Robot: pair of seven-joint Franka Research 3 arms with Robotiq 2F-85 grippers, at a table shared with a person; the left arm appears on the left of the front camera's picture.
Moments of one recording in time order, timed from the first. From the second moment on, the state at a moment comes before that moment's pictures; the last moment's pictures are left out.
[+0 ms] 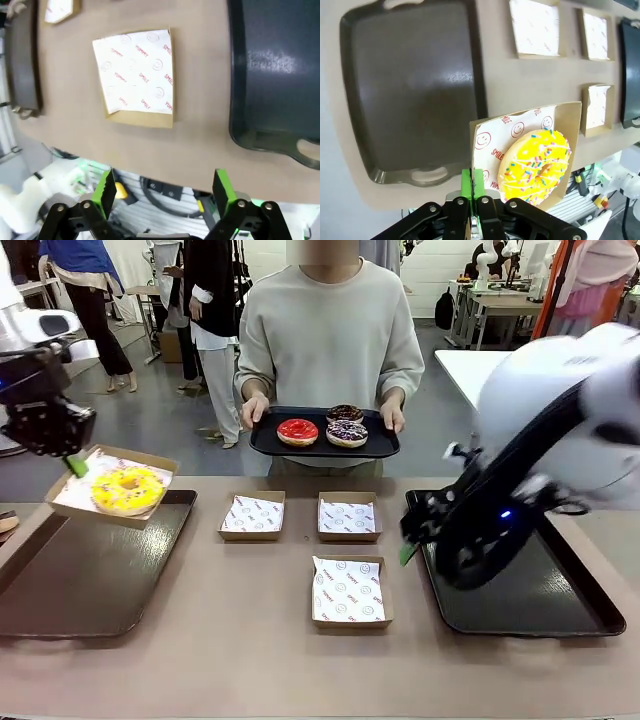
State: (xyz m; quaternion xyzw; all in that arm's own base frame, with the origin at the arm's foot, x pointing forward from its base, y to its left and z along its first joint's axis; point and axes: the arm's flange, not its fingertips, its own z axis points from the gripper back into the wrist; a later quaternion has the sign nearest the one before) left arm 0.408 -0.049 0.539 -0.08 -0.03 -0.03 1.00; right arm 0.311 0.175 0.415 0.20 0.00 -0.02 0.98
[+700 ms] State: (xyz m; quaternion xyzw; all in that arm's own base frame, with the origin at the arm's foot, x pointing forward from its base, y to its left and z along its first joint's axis) left arm 0.405 -0.023 0.512 -0.07 -0.01 0.00 1.00; right arm 0.319 0.208 0.368 0.18 0.02 0.02 0.98
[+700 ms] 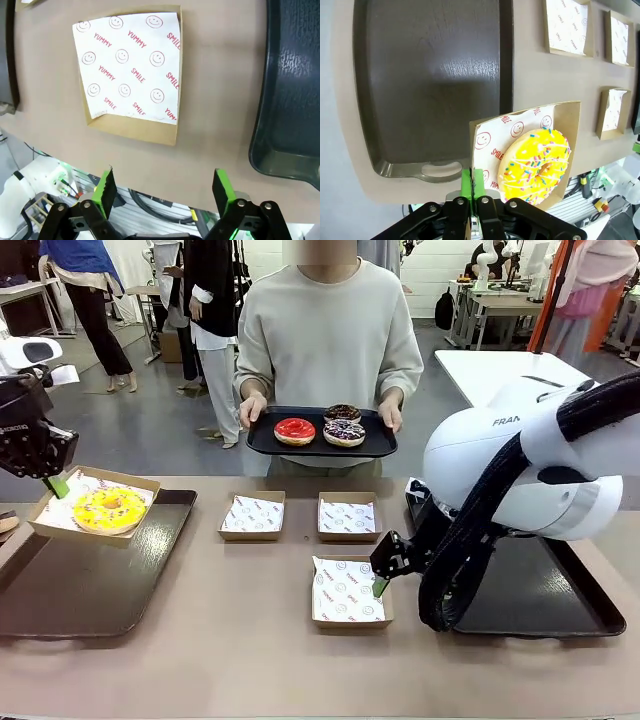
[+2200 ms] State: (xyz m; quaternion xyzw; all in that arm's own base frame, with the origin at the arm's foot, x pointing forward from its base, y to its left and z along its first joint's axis) left arm 0.393 0.013 0.484 -0.02 -0.03 0.04 1.00; right arm 0.361 0.267 0.344 0.04 0.03 0.06 1.00
